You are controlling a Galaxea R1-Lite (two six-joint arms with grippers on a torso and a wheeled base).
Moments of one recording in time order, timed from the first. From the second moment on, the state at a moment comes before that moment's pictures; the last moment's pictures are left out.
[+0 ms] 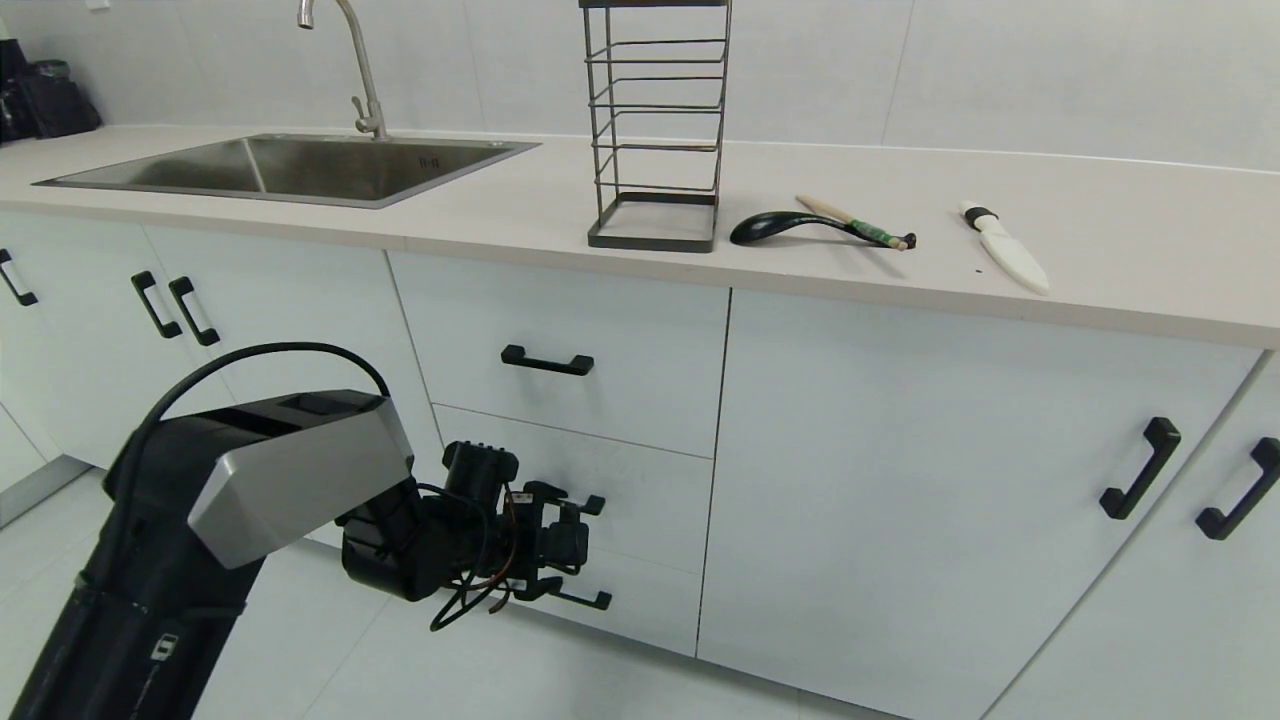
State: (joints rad) left arm -0.33 2.51 -0.99 -0.71 -0.27 1.35; right arm 0.00 0.00 0.00 0.01 0.03 0.02
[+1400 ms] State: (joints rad) left arm -0.33 2.38 -0.83 -0.70 -0.23 1.39; right arm 0.00 0.00 0.00 0.01 0.03 0.02
